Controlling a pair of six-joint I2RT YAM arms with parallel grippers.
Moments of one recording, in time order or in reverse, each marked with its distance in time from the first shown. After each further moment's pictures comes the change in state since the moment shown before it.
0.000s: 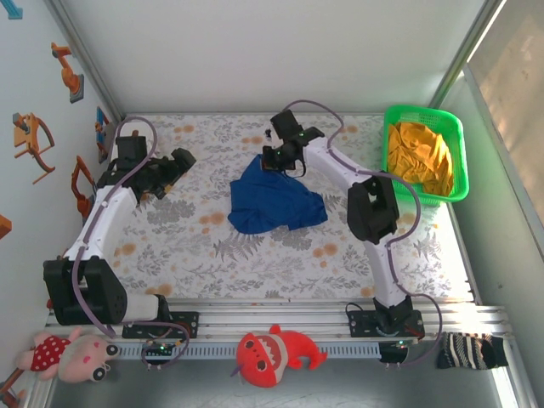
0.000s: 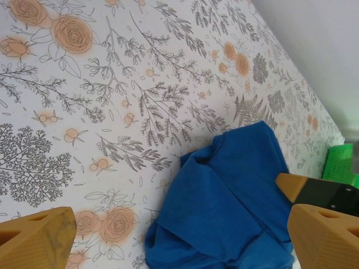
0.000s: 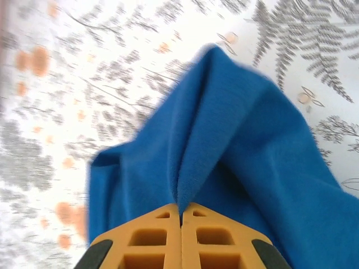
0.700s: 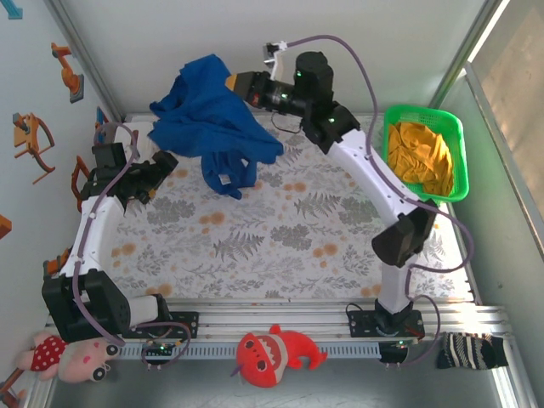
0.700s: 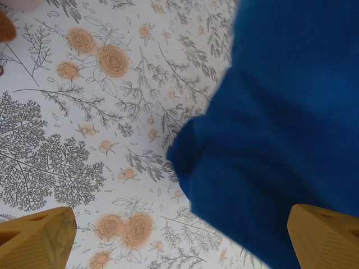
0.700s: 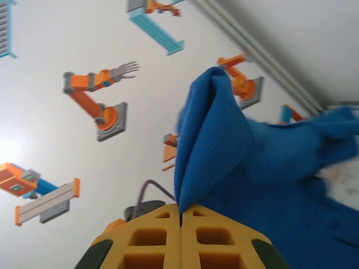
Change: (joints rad) left arm 0.138 -0.074 -0.046 -0.008 0.053 0.034; right arm 0.037 -0.350 0.051 0.560 -0.250 0.413
